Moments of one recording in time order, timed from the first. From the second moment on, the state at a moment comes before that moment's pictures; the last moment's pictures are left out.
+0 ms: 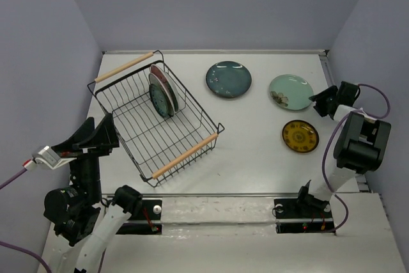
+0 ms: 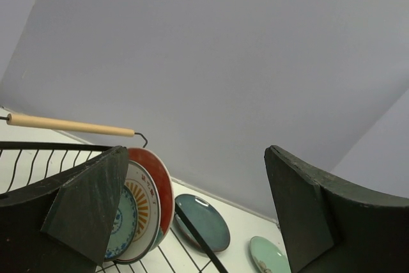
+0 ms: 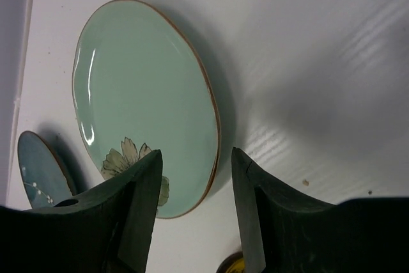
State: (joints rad) left arm -0.53 0.03 0.68 -0.10 -0.54 -0.39; right arm -0.41 1.68 0.95 0.04 -0.22 0.75
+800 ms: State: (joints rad) left arm -0.53 0.02 0.68 -0.09 -0.51 -0.37; right arm -0.44 2.03 1.00 0.36 -0.58 0.89
